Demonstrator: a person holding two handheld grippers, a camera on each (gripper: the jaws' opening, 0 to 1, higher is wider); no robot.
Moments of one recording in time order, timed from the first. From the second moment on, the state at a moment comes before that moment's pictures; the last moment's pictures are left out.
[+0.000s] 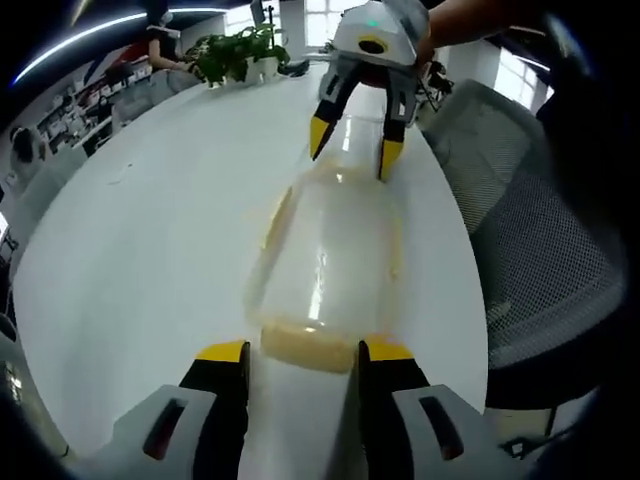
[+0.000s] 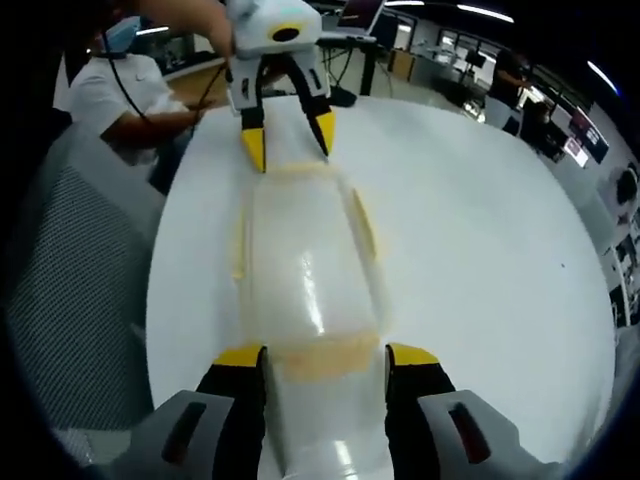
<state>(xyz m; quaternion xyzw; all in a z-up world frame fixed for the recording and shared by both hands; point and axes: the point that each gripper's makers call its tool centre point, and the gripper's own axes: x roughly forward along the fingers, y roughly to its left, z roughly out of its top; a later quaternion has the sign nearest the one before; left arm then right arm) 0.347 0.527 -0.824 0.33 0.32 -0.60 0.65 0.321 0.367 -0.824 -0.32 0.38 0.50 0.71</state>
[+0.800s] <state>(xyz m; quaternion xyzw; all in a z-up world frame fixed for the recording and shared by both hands) 0.337 0.521 -0.830 0.37 0.33 -0.64 0.58 0.315 0.360 -0.836 -0.37 0.42 0.52 0.64</state>
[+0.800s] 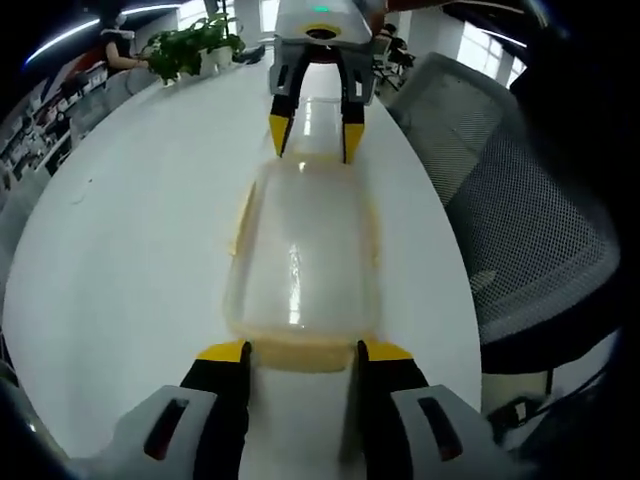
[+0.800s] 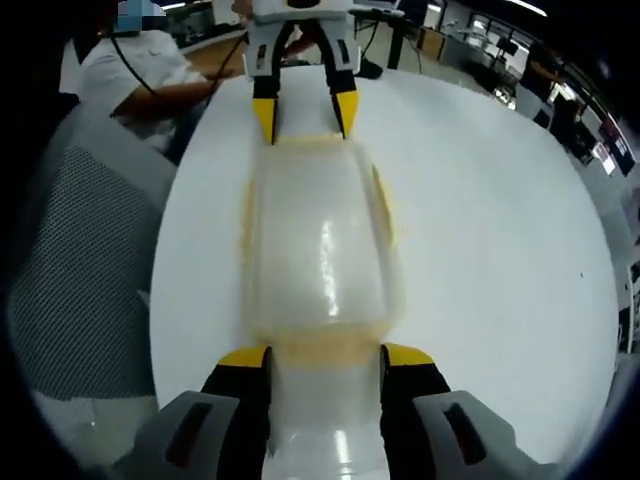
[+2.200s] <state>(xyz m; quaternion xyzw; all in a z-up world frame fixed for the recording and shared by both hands) 0.334 0.520 -0.835 0.38 0.33 -0.65 0.58 0.314 0.360 -0.843 -0.40 0.46 0.52 0.60</state>
